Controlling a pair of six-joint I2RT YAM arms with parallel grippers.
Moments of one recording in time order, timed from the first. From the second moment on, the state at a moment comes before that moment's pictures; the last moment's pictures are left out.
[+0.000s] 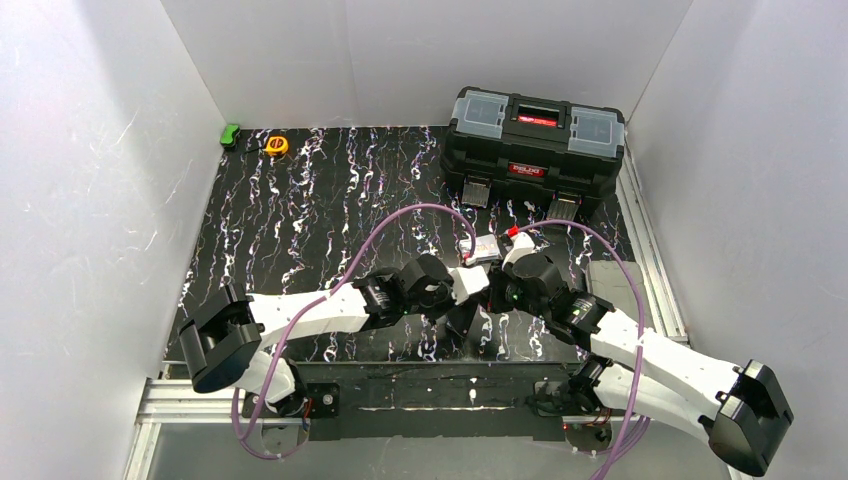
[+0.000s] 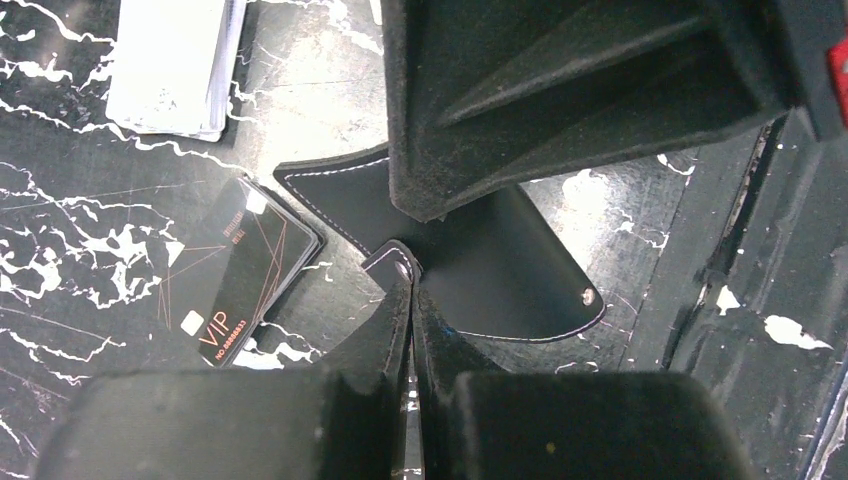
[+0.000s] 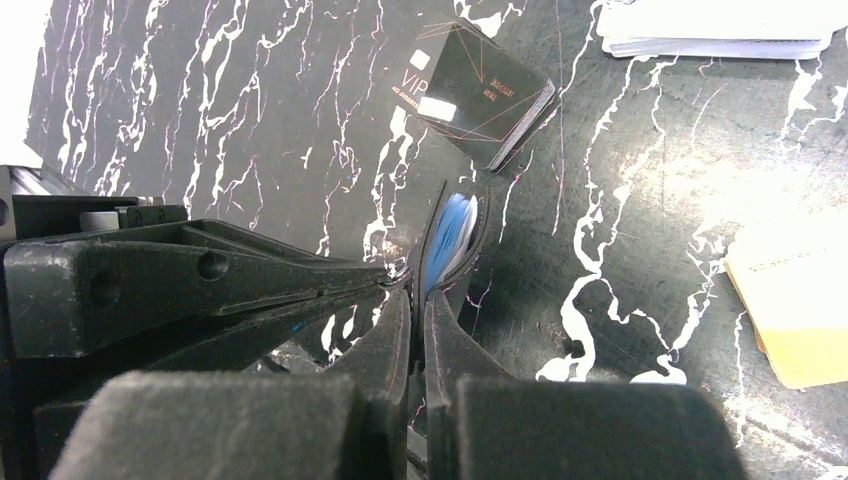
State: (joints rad) left arm -1.08 1.44 0.83 -0.06 0.03 0.20; right arm 0.84 0.88 0.50 -0.18 0.02 0.65
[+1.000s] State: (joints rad) left arm -1.04 1.36 0.77 -0.08 0.12 0.11; right arm 0.85 0.89 0.50 -0.19 0.00 0.65
